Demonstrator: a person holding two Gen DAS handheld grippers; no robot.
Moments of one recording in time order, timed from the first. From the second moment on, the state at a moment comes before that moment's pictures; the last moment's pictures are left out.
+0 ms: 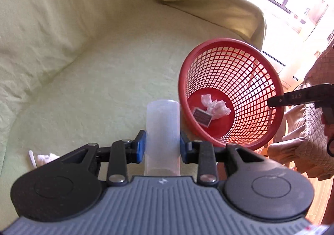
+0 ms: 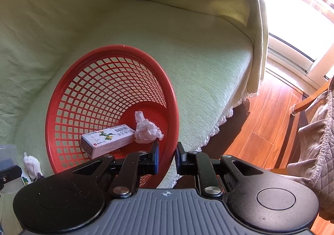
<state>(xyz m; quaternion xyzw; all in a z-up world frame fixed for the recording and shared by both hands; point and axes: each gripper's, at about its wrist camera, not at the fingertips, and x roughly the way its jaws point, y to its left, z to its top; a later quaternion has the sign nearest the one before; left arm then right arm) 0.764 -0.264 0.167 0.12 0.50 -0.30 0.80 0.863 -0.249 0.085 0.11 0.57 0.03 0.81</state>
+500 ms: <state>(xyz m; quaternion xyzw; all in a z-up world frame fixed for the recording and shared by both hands) 0.765 -0.329 0.192 0.10 0.47 -0.36 0.80 0.861 -0.250 0.086 0.11 0.57 0.04 0.81</state>
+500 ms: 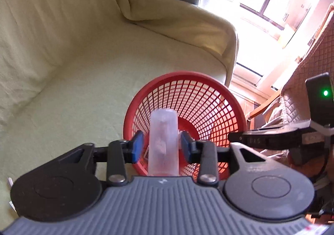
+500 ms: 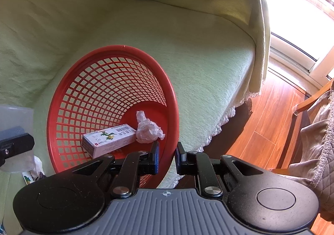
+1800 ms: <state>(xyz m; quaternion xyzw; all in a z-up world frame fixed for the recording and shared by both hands) 0.692 0.007 0.067 0.01 0.59 -0.02 0.81 0.864 -0.173 0.085 0.30 0.61 0.08 0.73</state>
